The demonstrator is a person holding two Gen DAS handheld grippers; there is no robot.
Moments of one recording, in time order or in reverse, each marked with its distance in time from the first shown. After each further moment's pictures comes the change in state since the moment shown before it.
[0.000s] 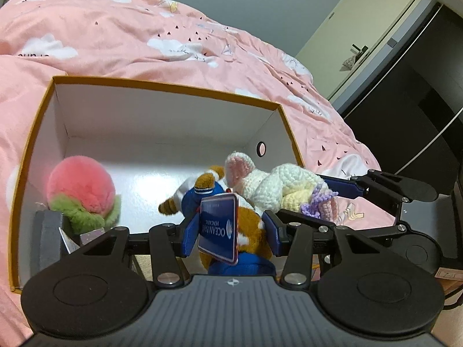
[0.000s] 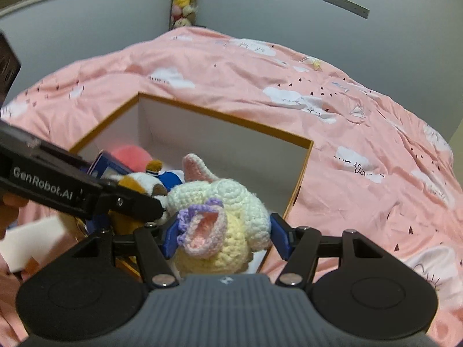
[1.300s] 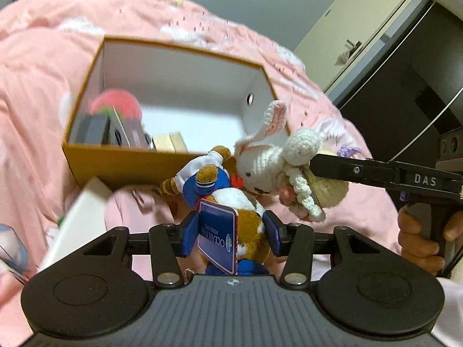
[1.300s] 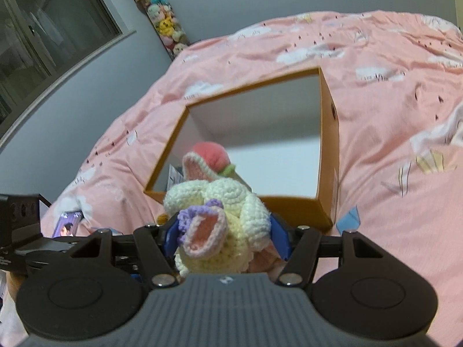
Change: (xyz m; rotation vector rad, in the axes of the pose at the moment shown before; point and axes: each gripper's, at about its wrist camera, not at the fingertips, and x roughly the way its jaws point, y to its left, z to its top) left arm -0.100 -0.010 -0.104 -0.007 -0.011 0.001; right arm -0.088 0.003 -0.057 0.498 -0.047 0.310
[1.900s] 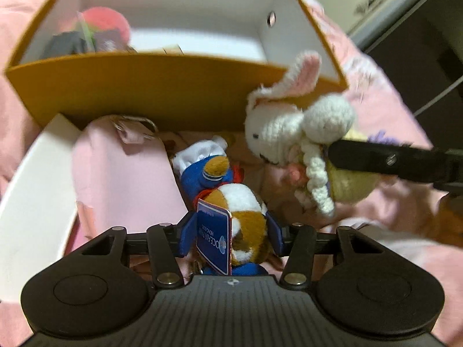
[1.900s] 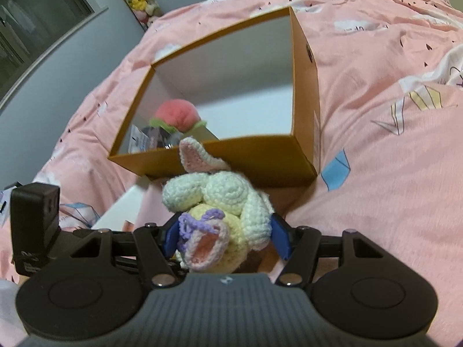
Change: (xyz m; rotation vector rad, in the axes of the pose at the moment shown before) left arm 0.080 0.016 -0.027 -0.014 0.228 0.045; right arm 0.039 -0.022 -0.033 0.064 0.142 -0.082
